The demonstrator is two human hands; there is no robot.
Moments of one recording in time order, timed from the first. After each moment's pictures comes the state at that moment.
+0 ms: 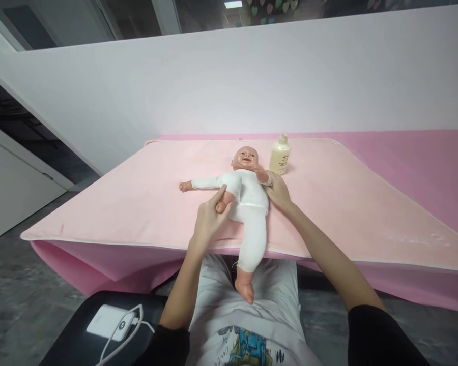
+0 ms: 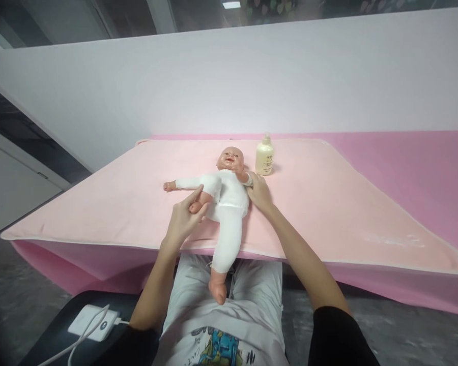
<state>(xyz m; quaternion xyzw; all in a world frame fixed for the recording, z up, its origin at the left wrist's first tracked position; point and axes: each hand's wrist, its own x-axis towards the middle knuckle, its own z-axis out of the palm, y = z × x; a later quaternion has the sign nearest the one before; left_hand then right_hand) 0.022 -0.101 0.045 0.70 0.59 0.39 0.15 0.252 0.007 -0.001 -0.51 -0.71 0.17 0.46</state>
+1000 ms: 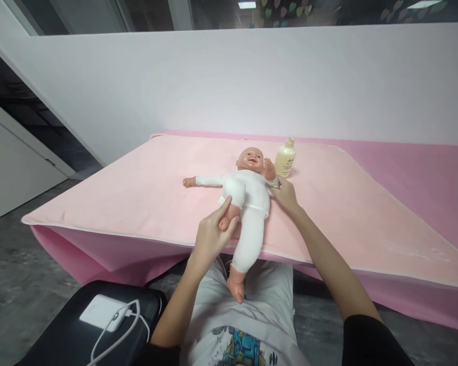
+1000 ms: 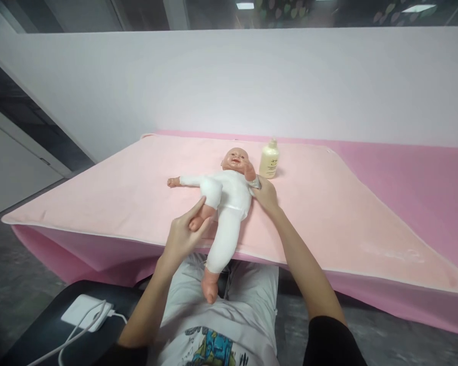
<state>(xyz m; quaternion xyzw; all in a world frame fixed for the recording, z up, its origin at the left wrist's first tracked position) 0.026 -0.143 0.034 0.70 0.57 0.42 0.13 0.266 0.015 -0.004 -0.53 -0.69 0.16 0.46</state>
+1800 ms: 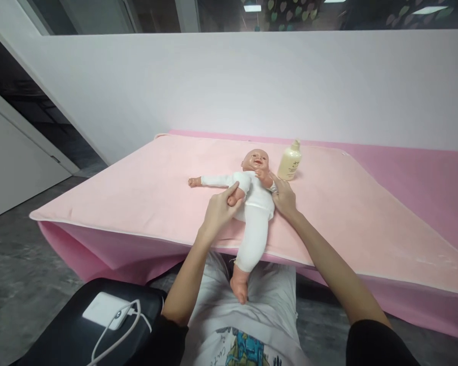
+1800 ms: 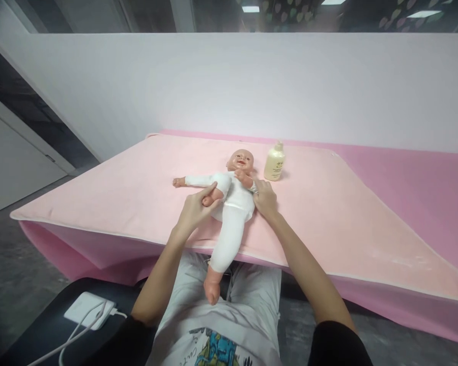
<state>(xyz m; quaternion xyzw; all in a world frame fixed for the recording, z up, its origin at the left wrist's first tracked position) 0.021 -0.089 0.052 0.72 0.58 0.37 0.10 0.247 -0.001 -0.004 -0.54 -0.73 0.08 0.41</state>
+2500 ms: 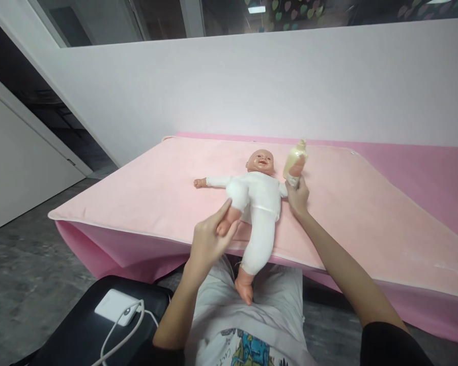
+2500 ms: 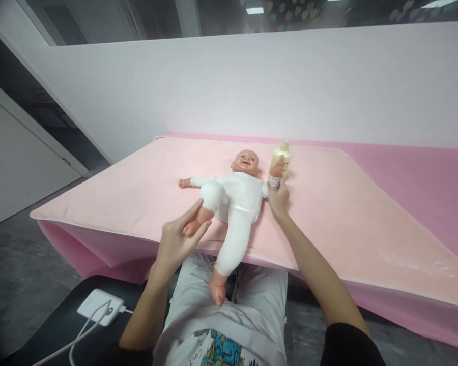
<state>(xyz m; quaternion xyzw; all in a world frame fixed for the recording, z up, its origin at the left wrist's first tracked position) 0.010 -0.162 0.048 0.67 0.60 0.43 0.07 0.256 0.020 -0.017 -0.58 -0.54 0.17 0.59</state>
